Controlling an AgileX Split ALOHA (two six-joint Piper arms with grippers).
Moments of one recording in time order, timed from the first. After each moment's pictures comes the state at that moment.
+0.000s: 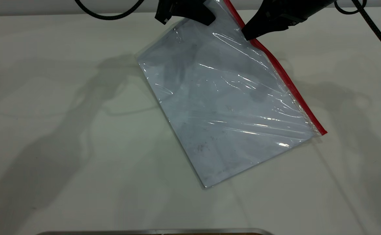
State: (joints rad) left arm -0.31 2.71 -2.31 -0.98 1.07 1.88; right arm 0.15 2.25 -1.35 1.25 0.66 -1.60
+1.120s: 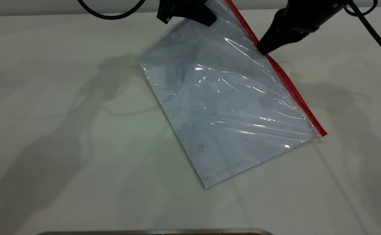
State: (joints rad) left arm -0.31 2.71 -2.31 -0.99 1.07 1.82; right arm 0.15 2.25 -1.35 0.94 0.61 -1.38
